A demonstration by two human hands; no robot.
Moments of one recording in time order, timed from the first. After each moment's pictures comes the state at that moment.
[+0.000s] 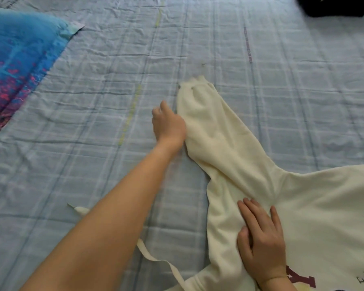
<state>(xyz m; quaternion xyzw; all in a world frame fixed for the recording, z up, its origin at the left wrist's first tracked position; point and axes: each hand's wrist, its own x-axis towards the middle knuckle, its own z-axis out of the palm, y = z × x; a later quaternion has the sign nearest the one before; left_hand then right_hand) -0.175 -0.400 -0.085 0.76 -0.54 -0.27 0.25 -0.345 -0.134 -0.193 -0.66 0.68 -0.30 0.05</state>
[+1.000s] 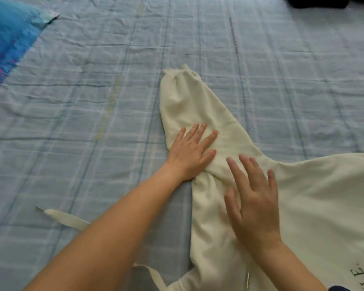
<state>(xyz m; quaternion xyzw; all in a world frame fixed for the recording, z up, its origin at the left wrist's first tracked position) -0.215 -0.350 -0.175 0.45 -0.89 -0.10 0.02 -0.347 -0.186 -0.138 -0.65 0.71 -0.25 0.05</state>
